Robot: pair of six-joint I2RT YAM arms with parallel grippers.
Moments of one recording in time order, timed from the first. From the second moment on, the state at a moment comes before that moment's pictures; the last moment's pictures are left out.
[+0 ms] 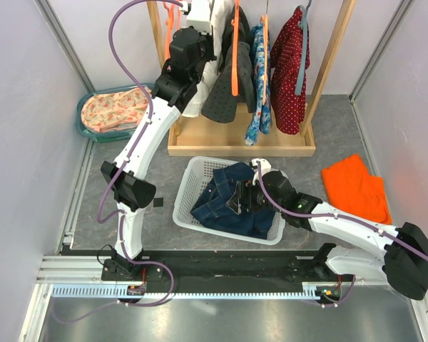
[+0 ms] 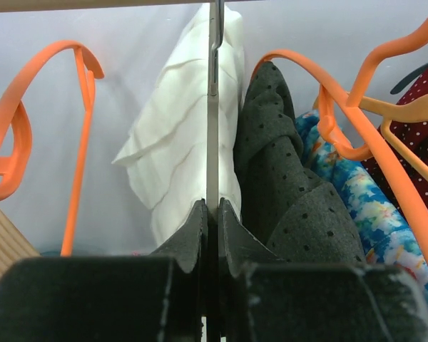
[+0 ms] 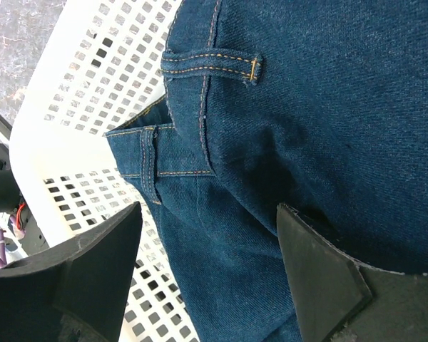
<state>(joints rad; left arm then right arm) -0.54 2.08 2.46 -0.28 -0.36 0.01 0.82 1.13 0.59 -0.02 -0.06 0.58</state>
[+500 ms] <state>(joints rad) -0.54 1.97 2.46 -0.38 -0.33 0.08 0.82 1.08 0.59 -0.02 -0.06 0.58</state>
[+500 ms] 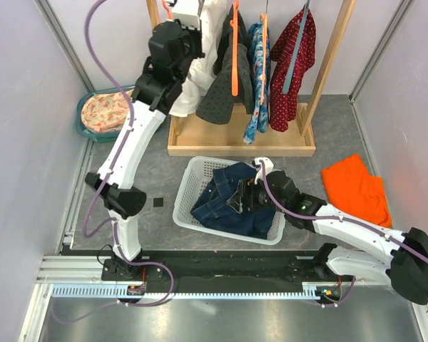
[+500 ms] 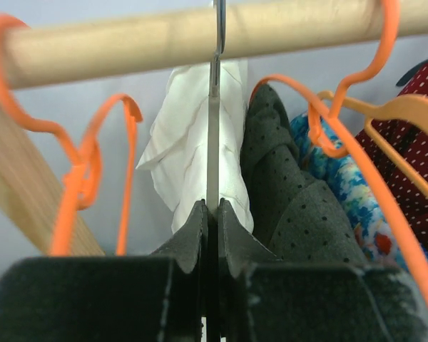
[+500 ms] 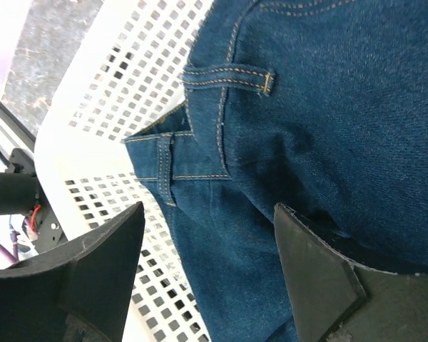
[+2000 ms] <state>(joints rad) -0.60 1.23 1.99 -0.90 -0.12 0.07 1.44 1.45 1.54 -0.26 0.51 -0.15</state>
